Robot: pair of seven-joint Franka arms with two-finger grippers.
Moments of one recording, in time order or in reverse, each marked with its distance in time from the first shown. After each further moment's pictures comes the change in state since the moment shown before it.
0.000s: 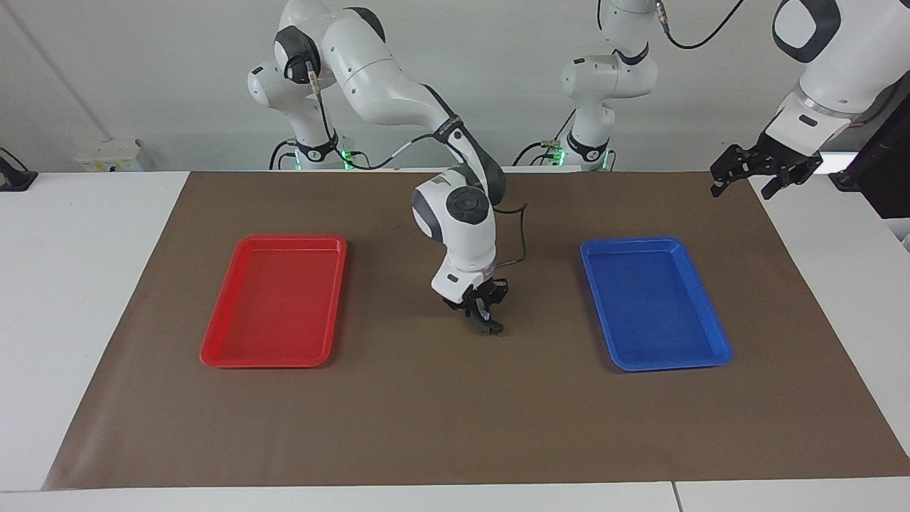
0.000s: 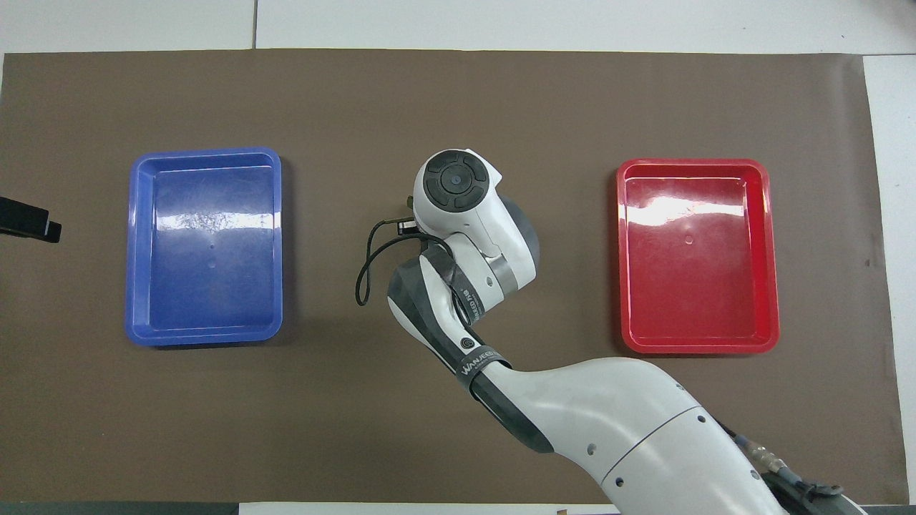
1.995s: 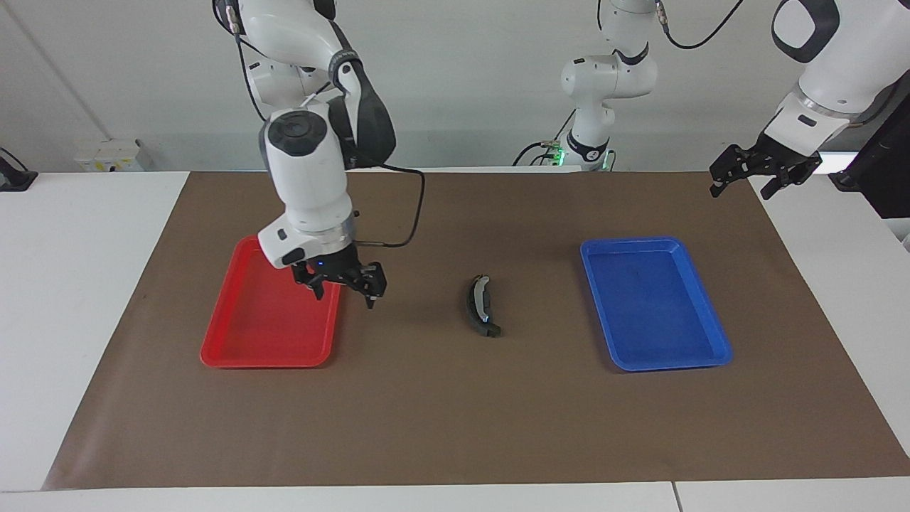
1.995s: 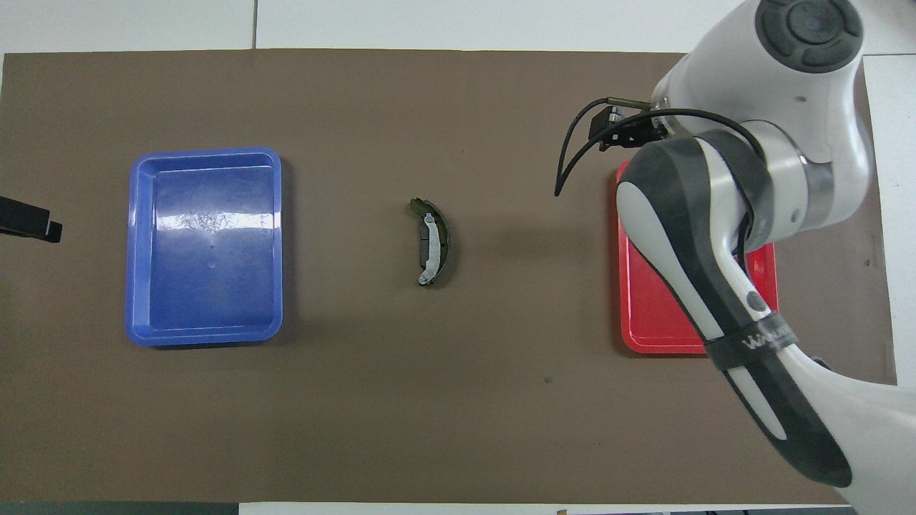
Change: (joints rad) left arm 0.000 0.000 -0.002 0.000 0.000 0.000 0.000; right arm -0.319 -0.362 -0.077 -0.034 -0.108 -0.339 -0.006
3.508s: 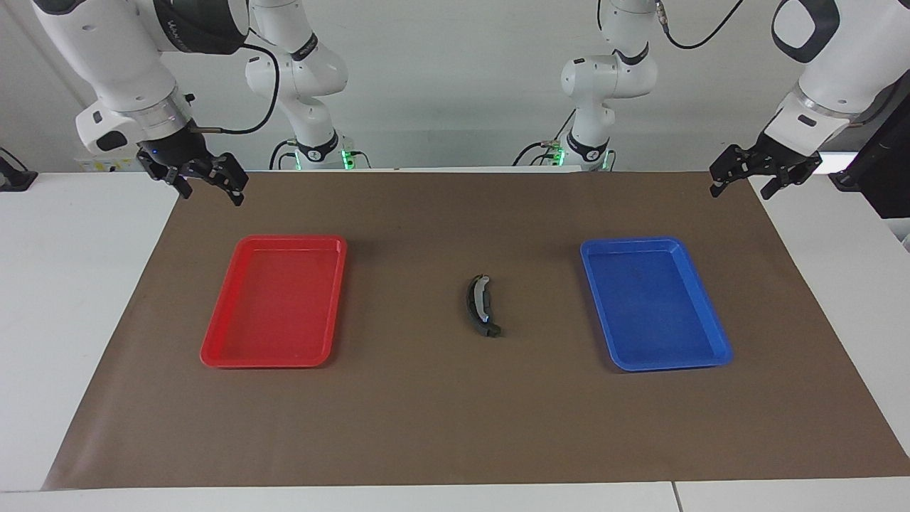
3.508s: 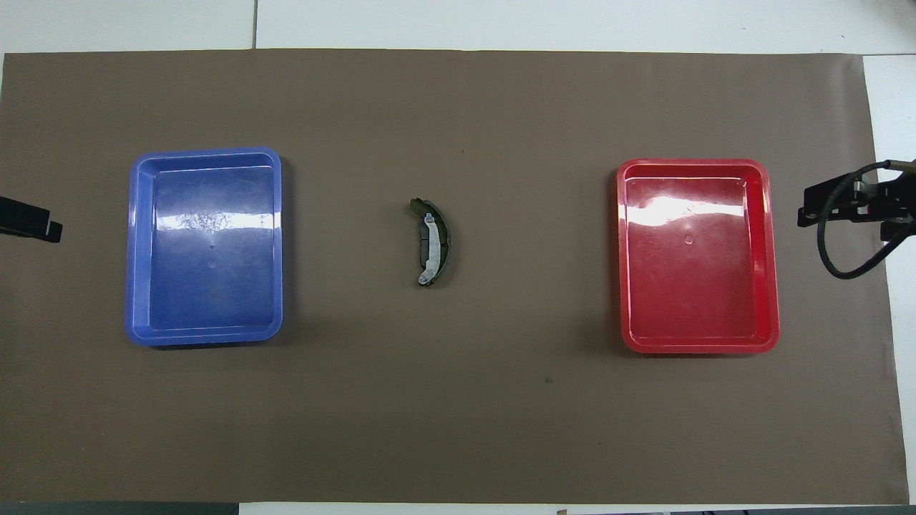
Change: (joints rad) left arm 0.000 0.000 0.000 0.000 0.000 0.000 0.000; right arm -0.248 -0.320 0.009 -0.142 -0.003 -0.298 -0.301
